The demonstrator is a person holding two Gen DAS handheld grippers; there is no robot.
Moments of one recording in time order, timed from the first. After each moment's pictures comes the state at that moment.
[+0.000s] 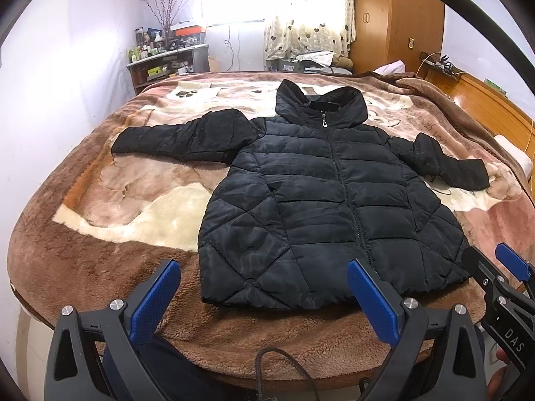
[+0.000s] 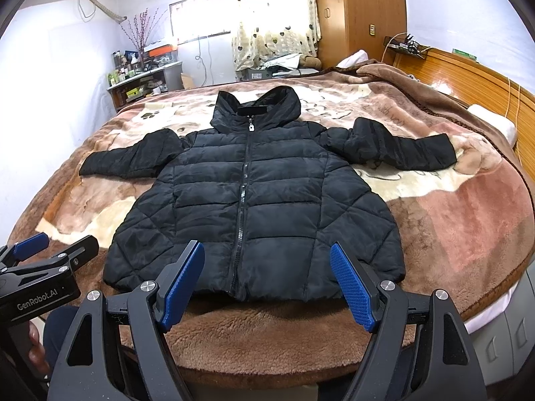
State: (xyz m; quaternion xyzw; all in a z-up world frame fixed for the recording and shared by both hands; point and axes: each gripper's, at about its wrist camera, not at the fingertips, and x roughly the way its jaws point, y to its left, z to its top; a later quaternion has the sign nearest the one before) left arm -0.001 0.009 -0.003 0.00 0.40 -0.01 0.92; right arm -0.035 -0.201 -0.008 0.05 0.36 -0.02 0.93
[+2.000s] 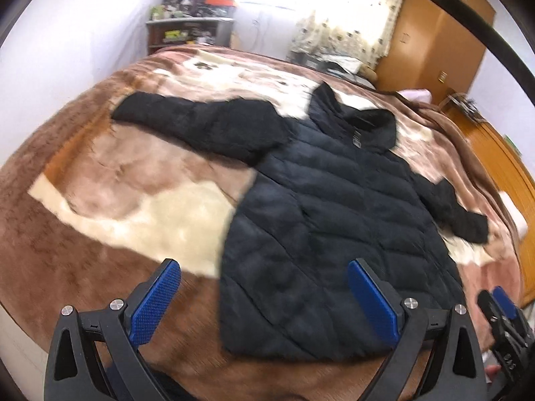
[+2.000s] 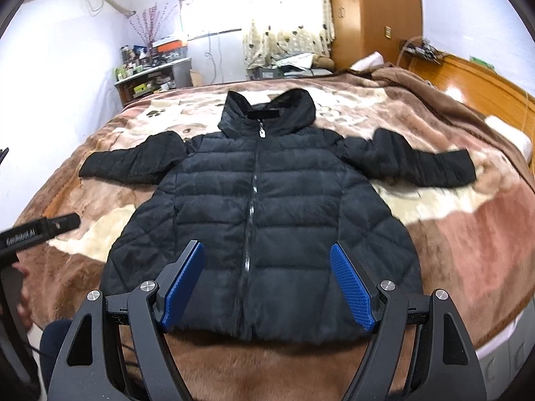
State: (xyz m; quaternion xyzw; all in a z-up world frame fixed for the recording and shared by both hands) left arm 0.091 0.101 -0.019 -0.10 0.43 0.00 0.90; right arm 0.029 -0.194 -0.010 0.03 0.36 0.00 0.93
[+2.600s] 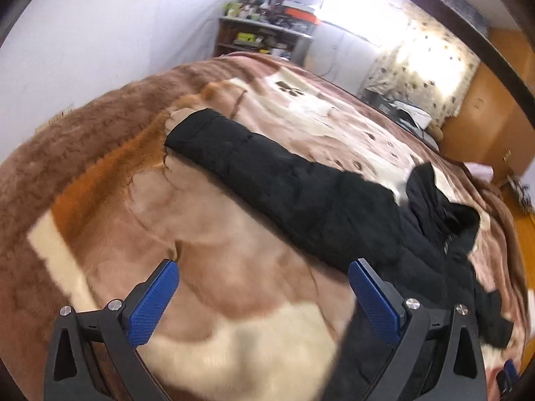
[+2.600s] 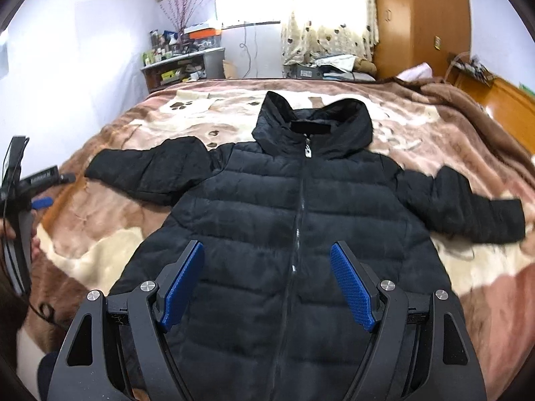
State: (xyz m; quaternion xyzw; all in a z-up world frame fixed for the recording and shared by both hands) left arm 0.254 0.276 -0.052 -0.20 0.40 0.11 0.89; right arm 0.158 -0.142 -0.025 0.00 0.37 0.07 0.93
